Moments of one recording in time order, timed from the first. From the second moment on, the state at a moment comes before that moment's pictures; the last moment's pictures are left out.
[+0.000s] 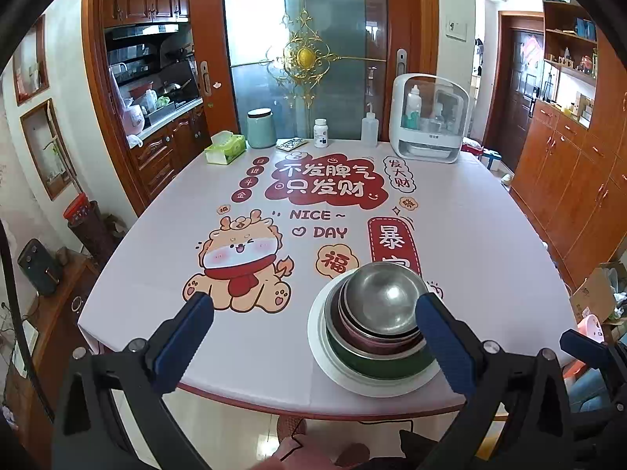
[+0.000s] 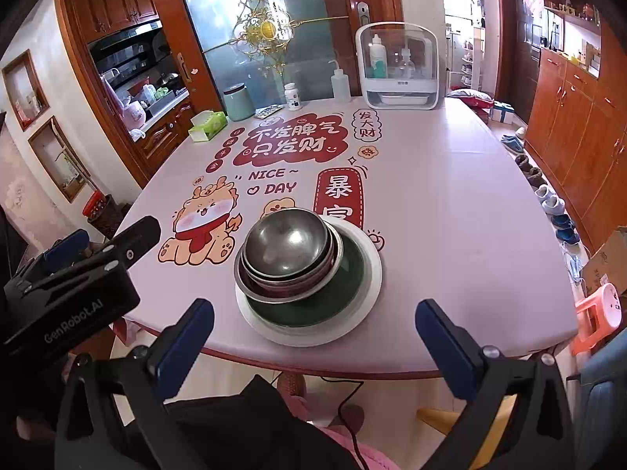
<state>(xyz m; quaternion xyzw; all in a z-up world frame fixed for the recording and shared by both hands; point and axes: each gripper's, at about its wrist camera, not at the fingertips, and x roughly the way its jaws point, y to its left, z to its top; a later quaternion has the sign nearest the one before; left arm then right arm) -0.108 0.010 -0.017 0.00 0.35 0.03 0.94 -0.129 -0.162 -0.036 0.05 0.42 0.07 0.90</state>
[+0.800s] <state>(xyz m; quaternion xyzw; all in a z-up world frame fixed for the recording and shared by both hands) -0.101 0.006 -0.019 0.01 0.36 0.02 0.93 -0.120 -0.167 -0.049 0.05 0.45 0.07 0.89</state>
